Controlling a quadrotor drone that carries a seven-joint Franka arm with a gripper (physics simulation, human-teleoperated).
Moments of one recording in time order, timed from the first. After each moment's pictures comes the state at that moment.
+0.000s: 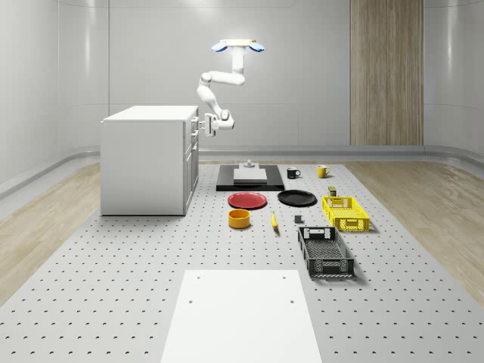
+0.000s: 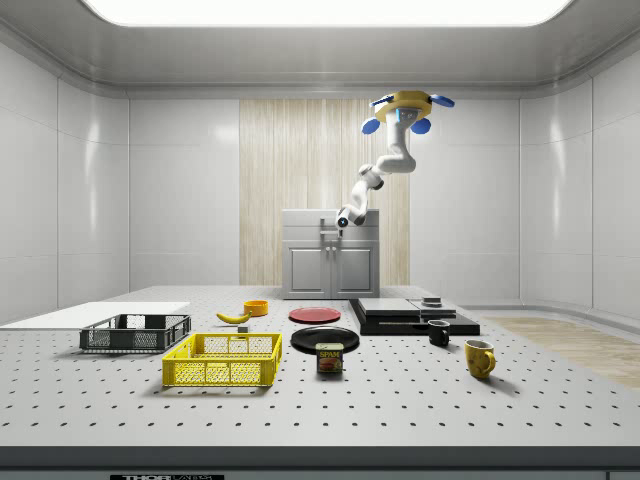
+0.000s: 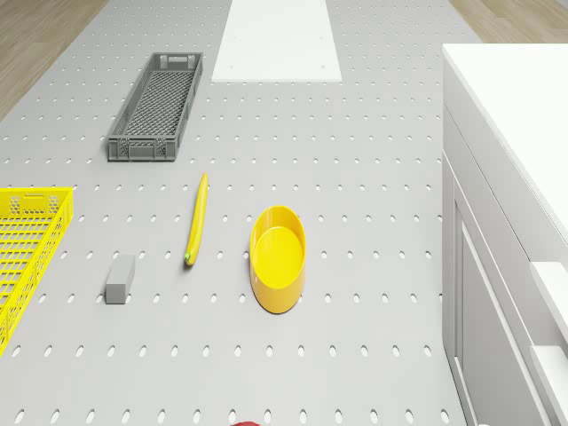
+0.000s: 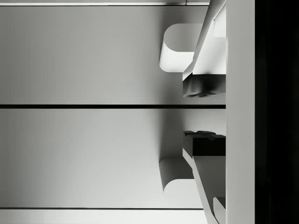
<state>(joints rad) -1.73 -1.72 0.72 -2.32 -2.84 0.85 1.82</state>
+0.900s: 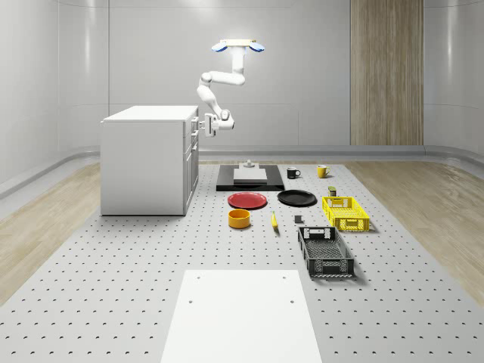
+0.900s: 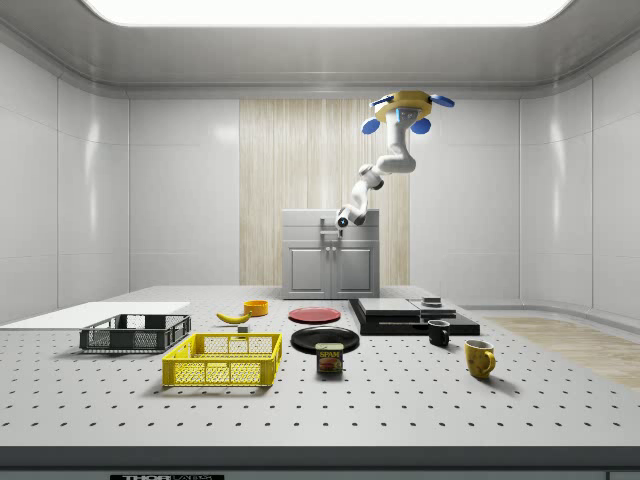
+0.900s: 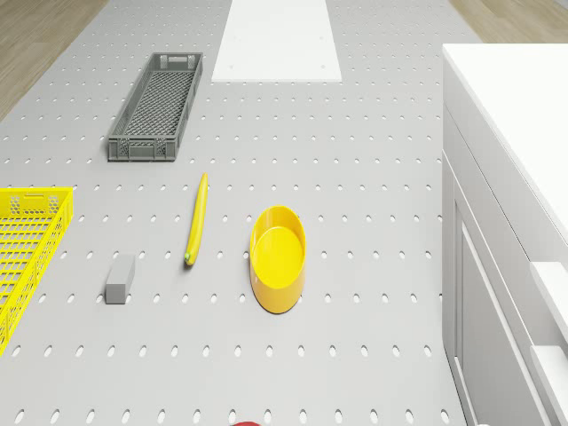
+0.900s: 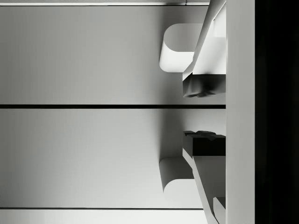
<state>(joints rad) -1.73 -1.72 0.72 -2.32 -2.84 0.85 1.82</state>
